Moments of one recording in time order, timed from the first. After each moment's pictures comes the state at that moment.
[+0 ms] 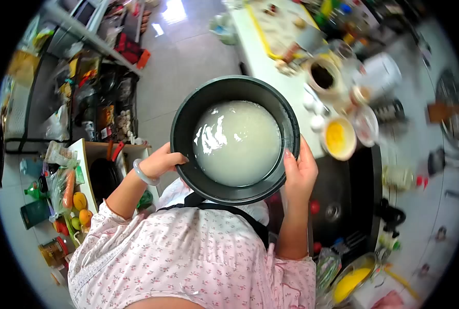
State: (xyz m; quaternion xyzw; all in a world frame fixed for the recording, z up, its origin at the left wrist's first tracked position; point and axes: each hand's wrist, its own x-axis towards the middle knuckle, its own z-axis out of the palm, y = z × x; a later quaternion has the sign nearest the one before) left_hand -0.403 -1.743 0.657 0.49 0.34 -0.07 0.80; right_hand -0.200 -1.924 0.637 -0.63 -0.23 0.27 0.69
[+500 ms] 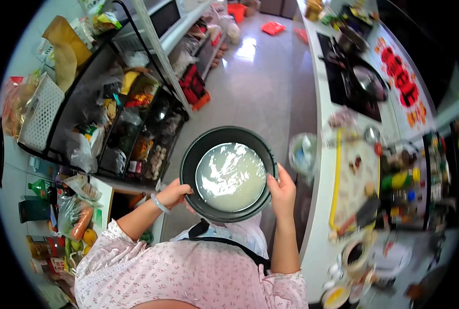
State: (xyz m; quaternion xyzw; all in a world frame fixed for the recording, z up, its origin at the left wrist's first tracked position) left_hand -0.468 -1.474 0.622 0.37 0.44 0.18 0.79; right_hand -0.202 -1.520 0.596 -0.52 -0.37 0.47 0.60
